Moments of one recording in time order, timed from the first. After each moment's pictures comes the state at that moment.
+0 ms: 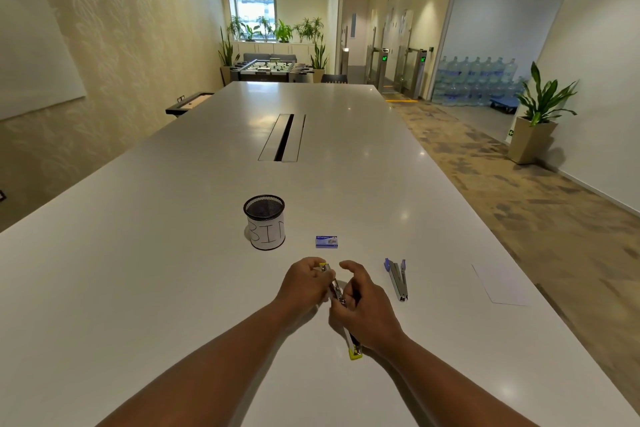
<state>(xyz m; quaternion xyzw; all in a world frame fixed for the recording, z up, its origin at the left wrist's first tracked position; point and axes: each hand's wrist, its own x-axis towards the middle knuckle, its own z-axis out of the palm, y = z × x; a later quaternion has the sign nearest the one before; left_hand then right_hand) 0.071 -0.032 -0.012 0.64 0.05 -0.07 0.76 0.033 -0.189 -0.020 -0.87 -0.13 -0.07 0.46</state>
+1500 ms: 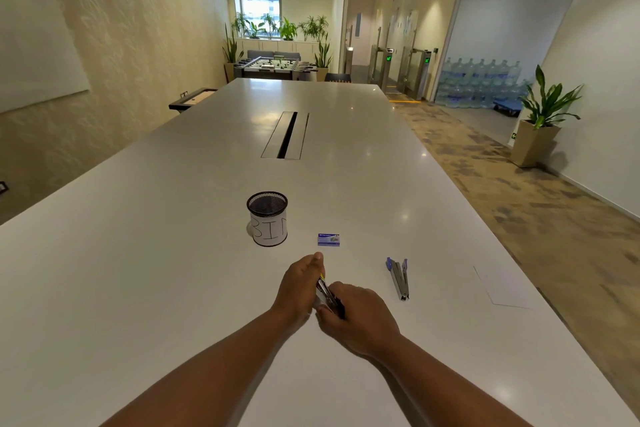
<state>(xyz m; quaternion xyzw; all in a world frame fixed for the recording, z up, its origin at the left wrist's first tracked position) 0.054 -0.027 -0.011 0.70 0.03 0.02 0.72 0.020 -0.176 -0.011 -0.94 -0.22 -0.10 0.24</state>
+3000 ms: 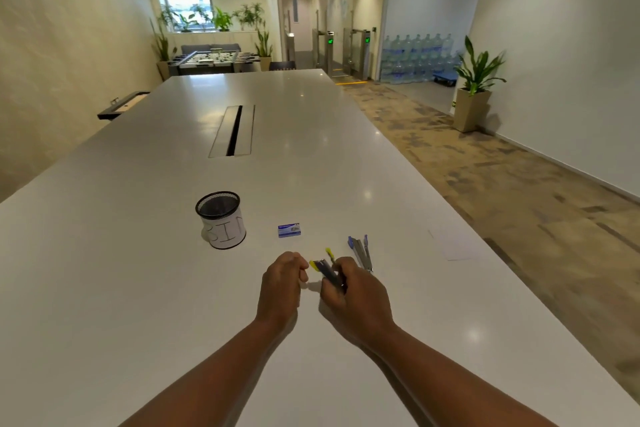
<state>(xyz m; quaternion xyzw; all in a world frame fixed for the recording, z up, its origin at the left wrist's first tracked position) 0.042 -0.053 -0.015 0.70 0.00 0.03 0.72 -0.006 -0.203 0.000 -0.92 -0.02 -0.19 0.34</state>
